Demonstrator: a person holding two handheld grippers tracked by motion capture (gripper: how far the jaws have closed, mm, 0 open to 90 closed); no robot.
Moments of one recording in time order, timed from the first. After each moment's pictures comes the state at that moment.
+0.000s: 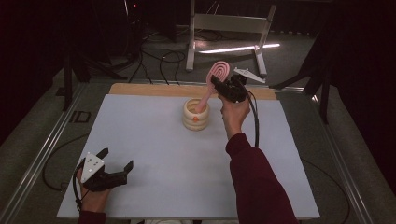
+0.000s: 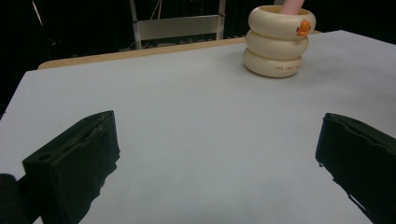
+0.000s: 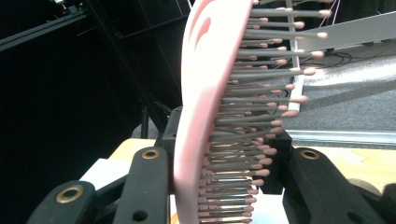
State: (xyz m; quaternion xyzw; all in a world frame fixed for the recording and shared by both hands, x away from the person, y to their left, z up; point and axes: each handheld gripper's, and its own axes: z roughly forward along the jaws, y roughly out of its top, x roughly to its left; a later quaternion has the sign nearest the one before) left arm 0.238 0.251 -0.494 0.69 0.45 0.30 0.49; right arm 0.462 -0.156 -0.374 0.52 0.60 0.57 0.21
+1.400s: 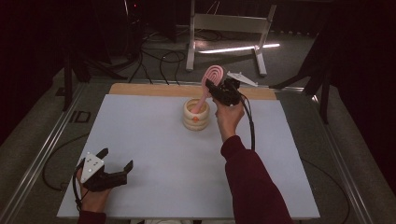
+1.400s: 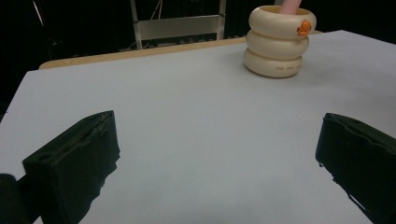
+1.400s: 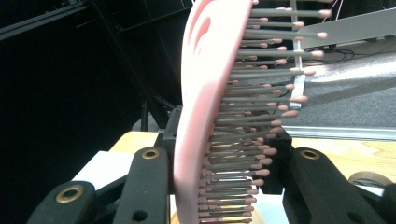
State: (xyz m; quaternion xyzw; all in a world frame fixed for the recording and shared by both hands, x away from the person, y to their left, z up) left arm 0.237 0.251 -0.494 0.69 0.45 0.30 0.49; right arm 0.460 -0.140 -0.387 0.52 0.61 0.57 0.21
